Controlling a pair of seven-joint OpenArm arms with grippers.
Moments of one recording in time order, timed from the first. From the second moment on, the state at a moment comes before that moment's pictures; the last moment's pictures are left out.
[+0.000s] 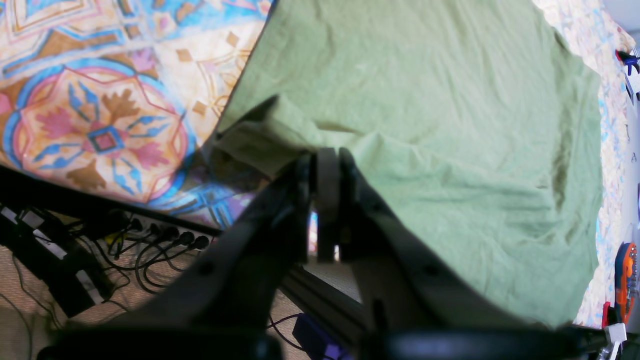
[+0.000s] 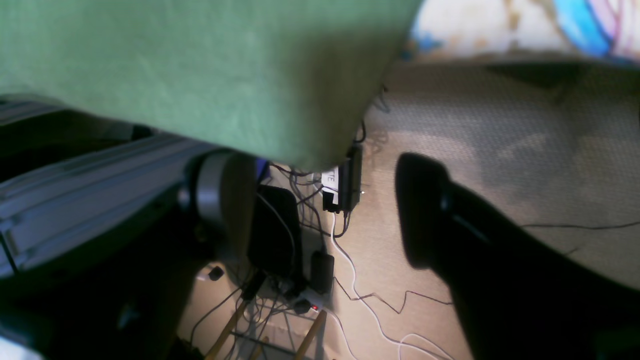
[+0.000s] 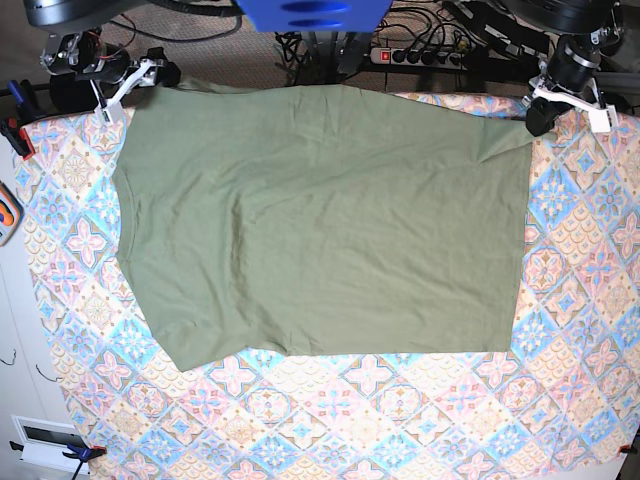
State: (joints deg) left arm 49.7 -20.7 -32.0 108.5 -67.6 -11.3 29.7; right arm -29.7 14.5 34.0 84.1 42.8 40.9 -66.3
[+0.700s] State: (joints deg) left arm 49.7 -20.7 -32.0 108.5 -67.6 -11.3 29.7; right arm -25.4 14.4 34.0 83.7 42.3 41.4 -66.9
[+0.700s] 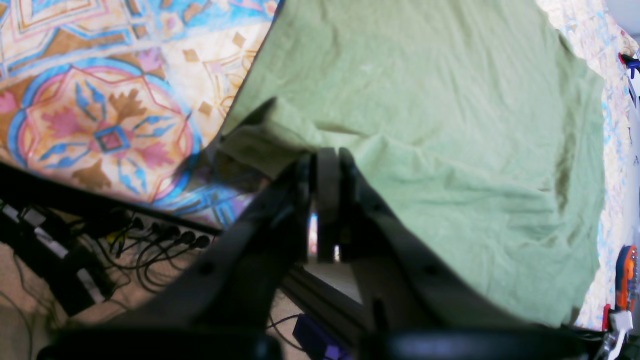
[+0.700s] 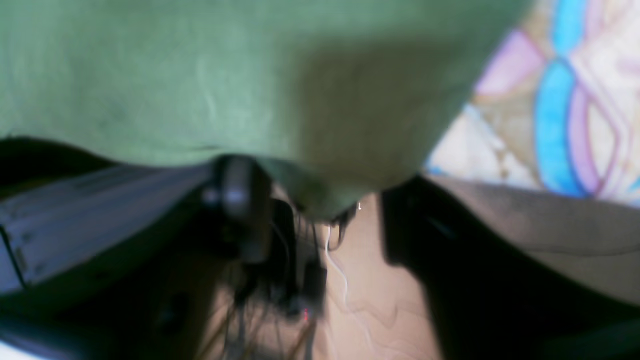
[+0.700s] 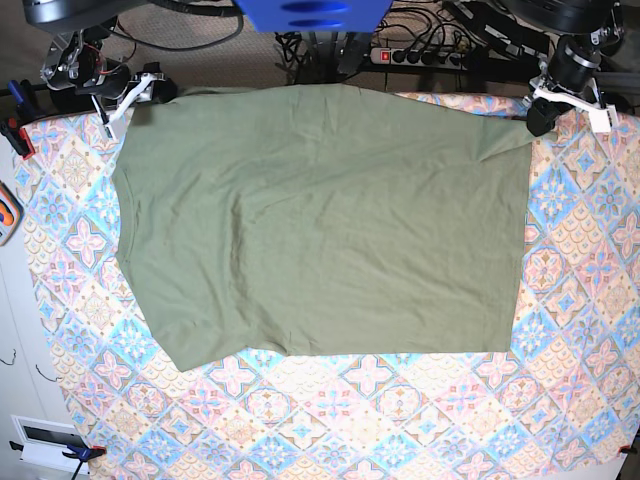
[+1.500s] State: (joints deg) left arm 49.1 -20.8 -32.0 108.5 -67.6 -11.3 29.9; right arm -33.6 16.8 39.2 95.9 49.3 40.9 -65.7
